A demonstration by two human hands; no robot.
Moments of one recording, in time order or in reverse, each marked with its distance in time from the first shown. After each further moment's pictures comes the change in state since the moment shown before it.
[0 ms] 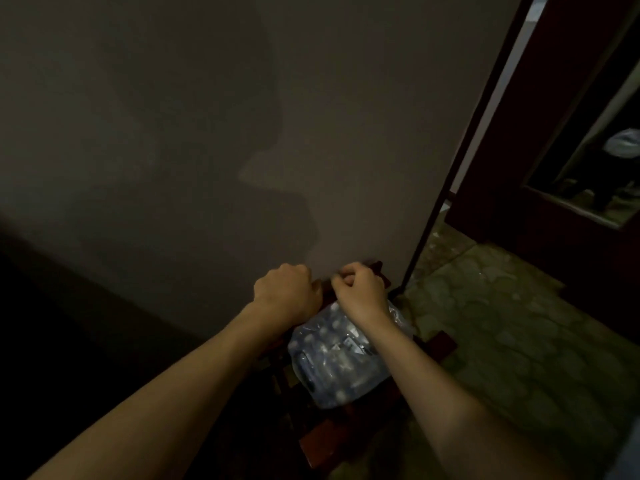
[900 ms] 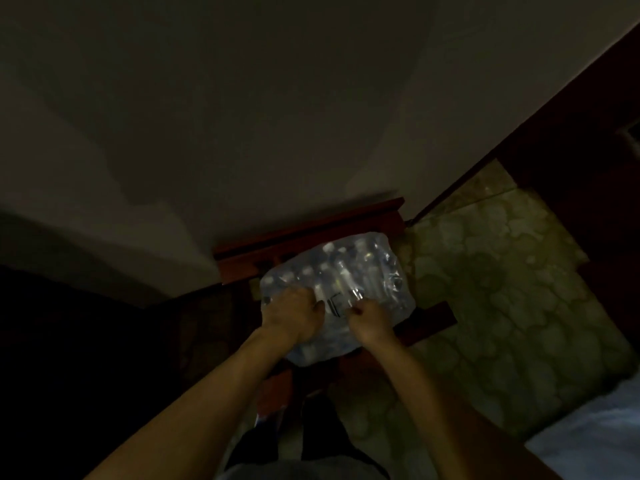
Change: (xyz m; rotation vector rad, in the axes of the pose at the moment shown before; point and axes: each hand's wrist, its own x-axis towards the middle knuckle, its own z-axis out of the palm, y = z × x) left_hand 0.139 0.000 0.210 -0.369 -0.438 -0.252; right_hand 0.132 0.212 0.087 -0.290 -0.504 0.436
